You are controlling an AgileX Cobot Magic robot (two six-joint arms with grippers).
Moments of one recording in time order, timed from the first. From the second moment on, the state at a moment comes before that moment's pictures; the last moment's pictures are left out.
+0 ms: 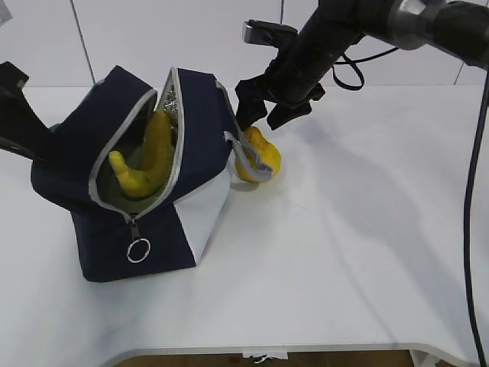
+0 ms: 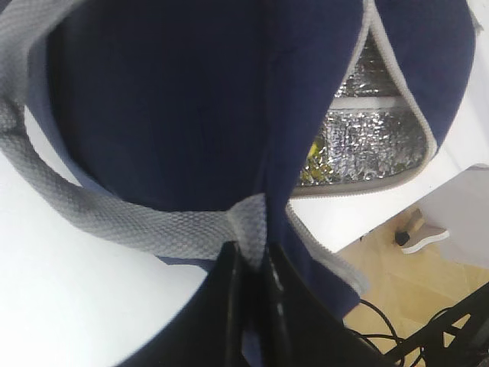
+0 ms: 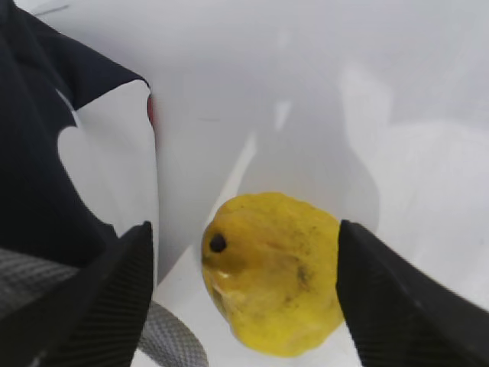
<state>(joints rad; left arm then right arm) -0.05 1.52 -1.21 -0.61 1.15 0.42 0.30 2.38 -2.24 0.41 1.12 -0.27</state>
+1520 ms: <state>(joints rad) -0.05 1.52 -1.21 -0.61 1.15 0.42 0.30 2.41 -2.24 0.38 1.12 -0.27</state>
